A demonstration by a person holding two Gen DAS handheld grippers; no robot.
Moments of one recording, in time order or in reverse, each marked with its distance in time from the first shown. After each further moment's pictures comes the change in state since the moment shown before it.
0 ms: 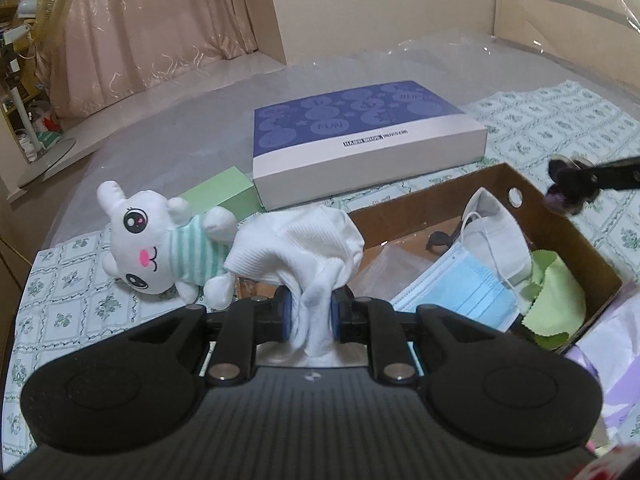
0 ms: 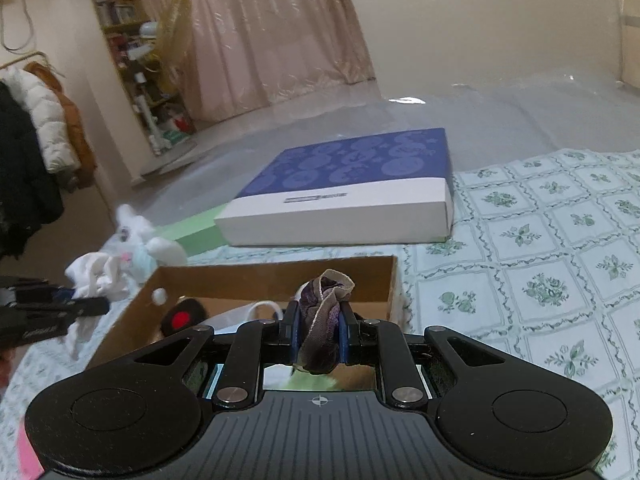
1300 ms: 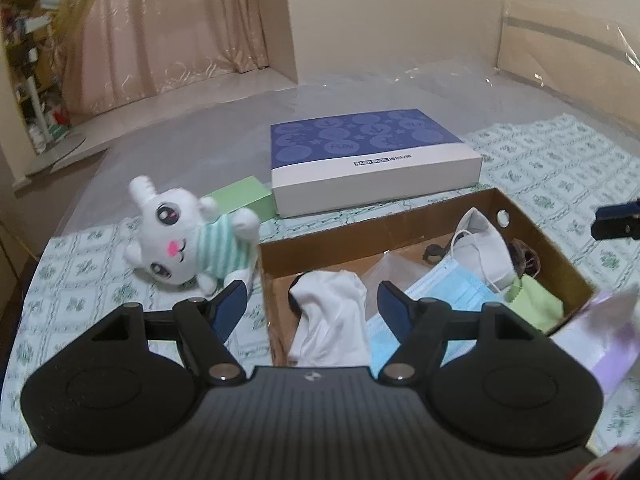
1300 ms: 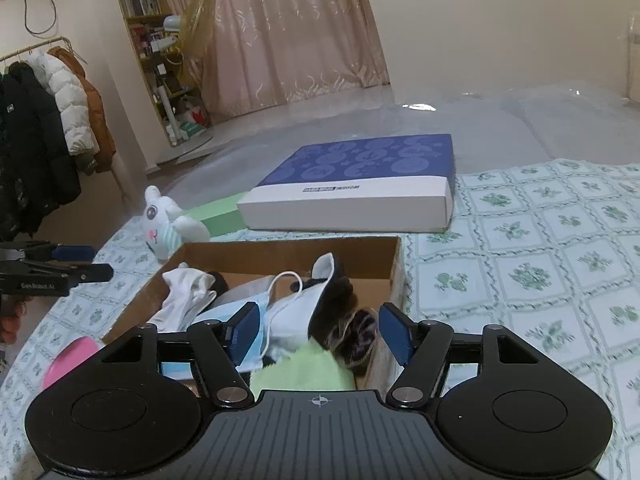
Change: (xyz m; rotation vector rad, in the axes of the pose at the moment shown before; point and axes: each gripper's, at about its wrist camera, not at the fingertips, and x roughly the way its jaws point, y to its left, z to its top) left arm -0.058 0.027 -0.017 -0.089 -0.067 -0.024; right arm -0.061 0.013 -0.025 -0.059 -0.007 0.031
